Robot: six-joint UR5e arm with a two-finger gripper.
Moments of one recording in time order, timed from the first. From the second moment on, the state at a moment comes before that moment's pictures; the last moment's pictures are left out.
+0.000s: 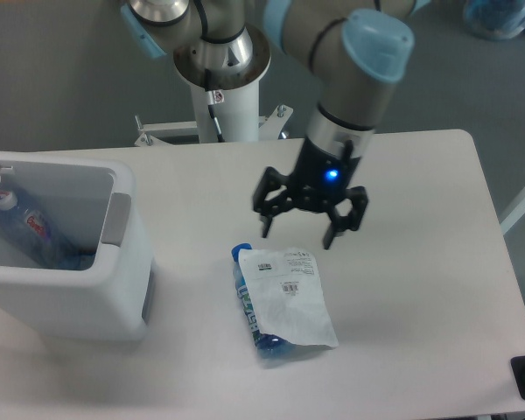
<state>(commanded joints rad) 2.64 -1.85 -1.60 -1.18 1.36 0.80</state>
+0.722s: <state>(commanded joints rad) 2.63 -1.91 -1.60 -1.13 1.52 1.24</state>
